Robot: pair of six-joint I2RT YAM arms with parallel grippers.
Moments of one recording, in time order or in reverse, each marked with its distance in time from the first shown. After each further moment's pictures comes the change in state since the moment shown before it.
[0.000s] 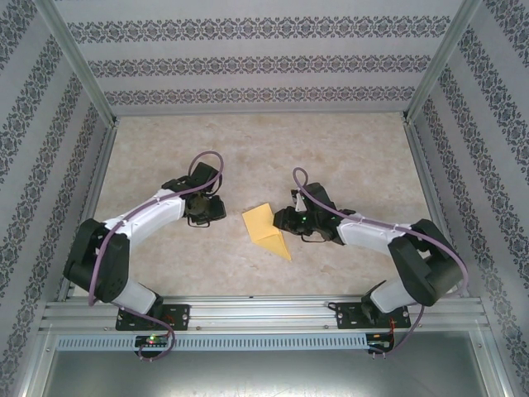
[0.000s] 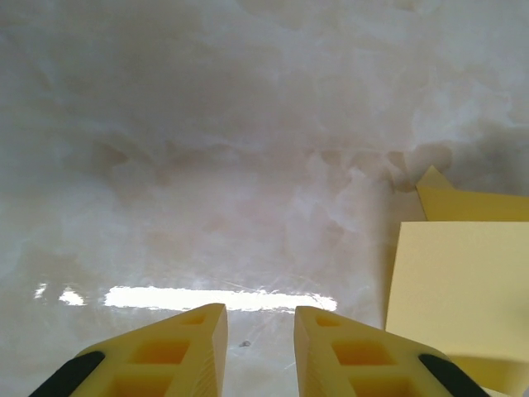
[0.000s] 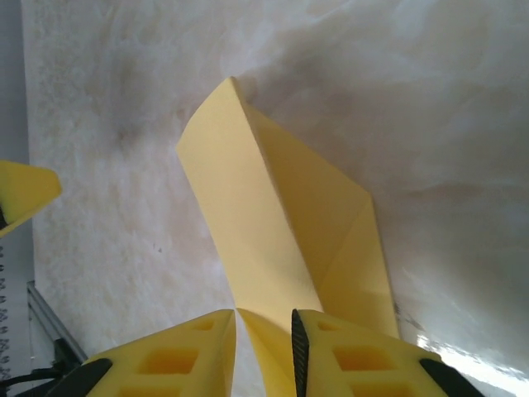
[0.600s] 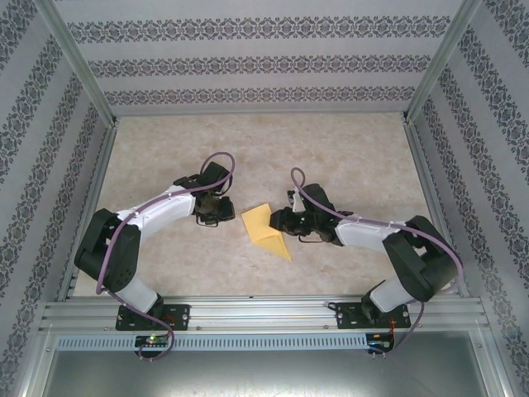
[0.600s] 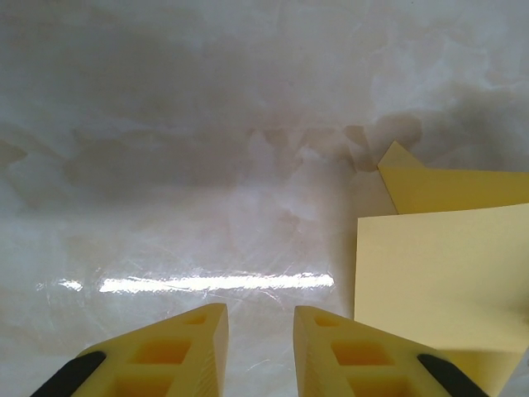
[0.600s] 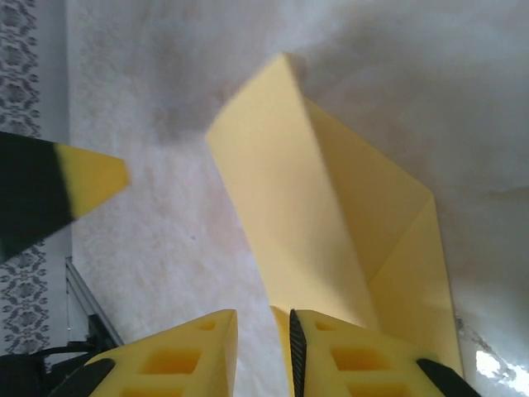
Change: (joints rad) left arm -0.047 0.079 0.050 0.003 0.036 0.006; right arm -0.004 -0.001 -0.025 0.096 -0.080 0.015
